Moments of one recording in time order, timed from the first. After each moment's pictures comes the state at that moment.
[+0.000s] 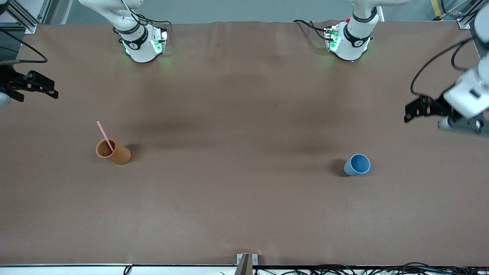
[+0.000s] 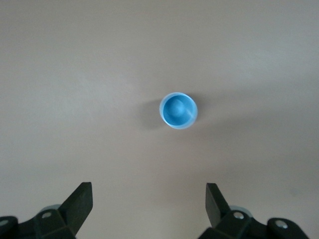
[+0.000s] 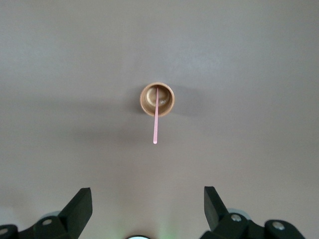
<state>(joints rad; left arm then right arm) -0.01 0.15 -0.01 -1.63 -0.03 1.80 0.16 -0.06 -0.03 -0.01 -1.63 -0.01 1.51 -0.15</state>
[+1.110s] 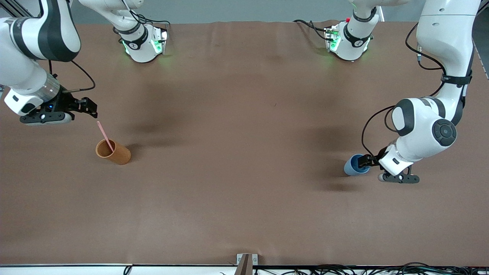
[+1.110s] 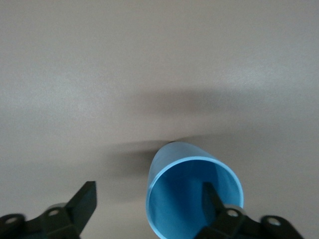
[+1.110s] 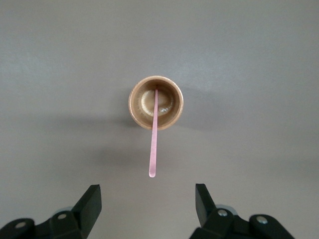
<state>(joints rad) -0.02 0.45 -0.03 -1.89 -0.13 2.38 0.10 -0.06 -0.15 0.00 -2.24 -0.01 2.10 -0.15</state>
